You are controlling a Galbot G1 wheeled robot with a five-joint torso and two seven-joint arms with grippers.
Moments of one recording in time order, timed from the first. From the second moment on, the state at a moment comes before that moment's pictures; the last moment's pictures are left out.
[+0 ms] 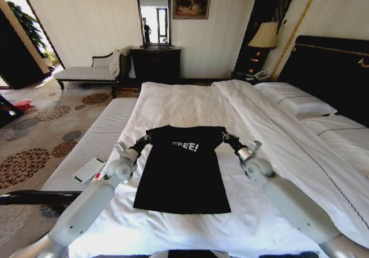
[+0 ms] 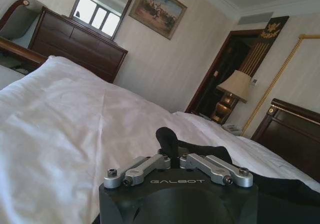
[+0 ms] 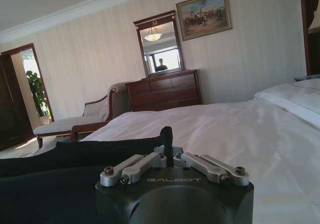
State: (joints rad) left arm 0.92 -0.89 -0.09 -1.82 -1.17 0.04 -0.17; right arm -0.97 0.78 0.20 1.68 0.96 0.04 0.03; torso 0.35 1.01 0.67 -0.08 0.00
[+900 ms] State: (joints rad) left arm 1.33 -0.86 -0.29 -2.06 -1.04 0.01 -0.15; right arm -1.37 0.85 0.45 1.92 0.74 0.10 0.03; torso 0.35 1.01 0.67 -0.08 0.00
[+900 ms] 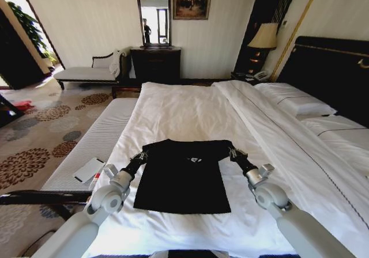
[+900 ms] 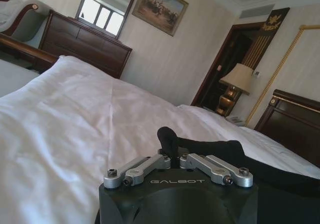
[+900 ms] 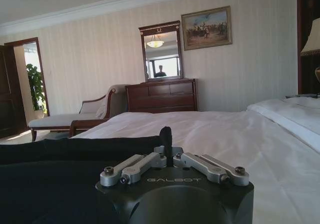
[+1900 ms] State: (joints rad) left arm 1.61 -0.94 -0.42 -2.11 -0.91 -0.05 -0.08; right arm -1.64 1.00 0.50 1.97 0.49 0.20 -0.02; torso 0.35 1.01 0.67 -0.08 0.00
